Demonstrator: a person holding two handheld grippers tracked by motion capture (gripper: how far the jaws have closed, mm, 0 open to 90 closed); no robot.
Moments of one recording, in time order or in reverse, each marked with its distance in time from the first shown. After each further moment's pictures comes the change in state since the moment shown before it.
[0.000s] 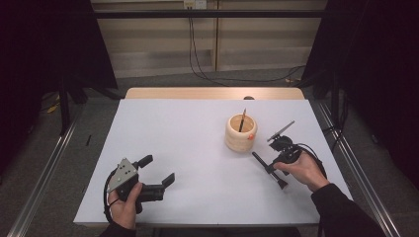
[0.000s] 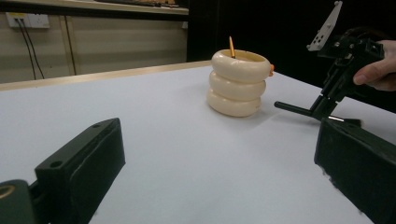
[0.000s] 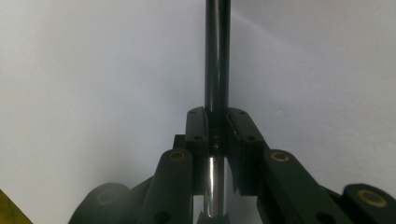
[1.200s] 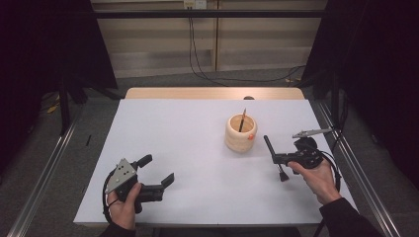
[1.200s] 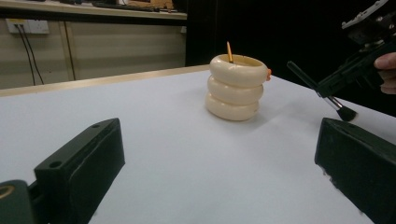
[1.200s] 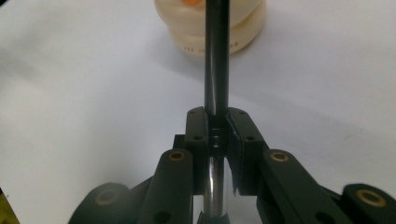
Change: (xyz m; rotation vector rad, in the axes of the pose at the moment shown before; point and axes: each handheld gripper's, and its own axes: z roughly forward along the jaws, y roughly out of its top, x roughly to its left) left arm -0.001 0.001 -0.002 -0.016 -0.002 0.008; right arm -0.009 -0.045 -0.034 -0.472 0.036 0.055
